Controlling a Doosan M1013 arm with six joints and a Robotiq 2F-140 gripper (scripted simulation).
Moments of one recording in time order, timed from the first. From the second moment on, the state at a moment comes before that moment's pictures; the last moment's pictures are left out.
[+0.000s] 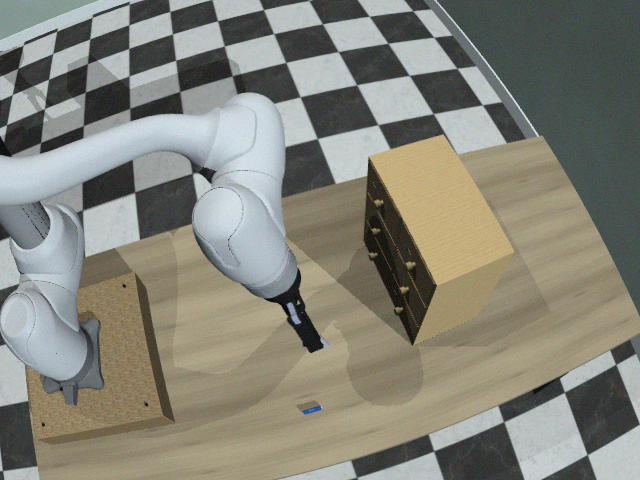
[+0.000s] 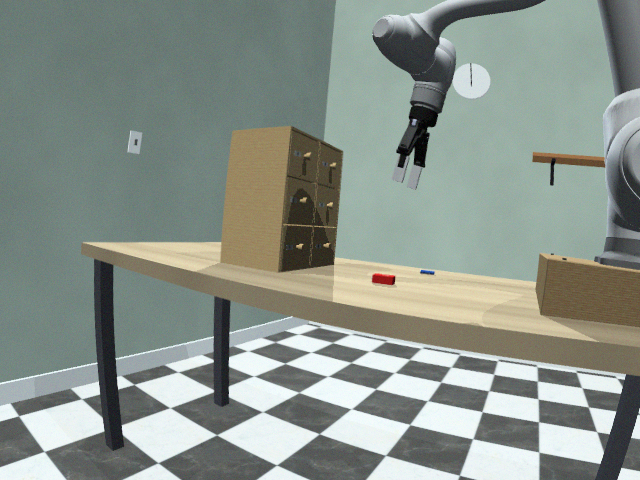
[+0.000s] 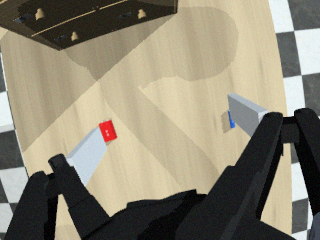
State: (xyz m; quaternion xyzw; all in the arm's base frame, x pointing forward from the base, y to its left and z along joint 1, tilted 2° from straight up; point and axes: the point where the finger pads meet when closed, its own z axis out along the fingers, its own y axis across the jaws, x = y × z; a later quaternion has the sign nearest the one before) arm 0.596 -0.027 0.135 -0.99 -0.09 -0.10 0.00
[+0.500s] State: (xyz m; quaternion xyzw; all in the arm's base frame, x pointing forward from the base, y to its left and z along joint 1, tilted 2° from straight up) arm 0.625 -0.022 0.105 -0.96 -0.08 -0.27 0.00
